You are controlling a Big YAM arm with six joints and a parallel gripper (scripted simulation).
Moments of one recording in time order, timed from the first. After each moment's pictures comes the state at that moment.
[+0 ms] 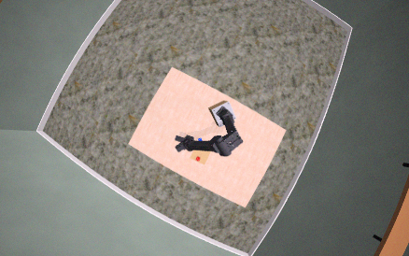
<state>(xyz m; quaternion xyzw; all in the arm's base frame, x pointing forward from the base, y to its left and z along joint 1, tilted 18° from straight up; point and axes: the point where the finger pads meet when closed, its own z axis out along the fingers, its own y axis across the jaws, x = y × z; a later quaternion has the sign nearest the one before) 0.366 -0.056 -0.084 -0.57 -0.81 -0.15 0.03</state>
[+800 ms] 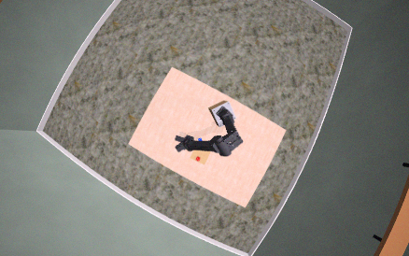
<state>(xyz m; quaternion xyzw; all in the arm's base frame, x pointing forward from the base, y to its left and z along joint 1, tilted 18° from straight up) 0.366 -0.056 -0.084 -0.57 -0.81 -0.15 0.03</state>
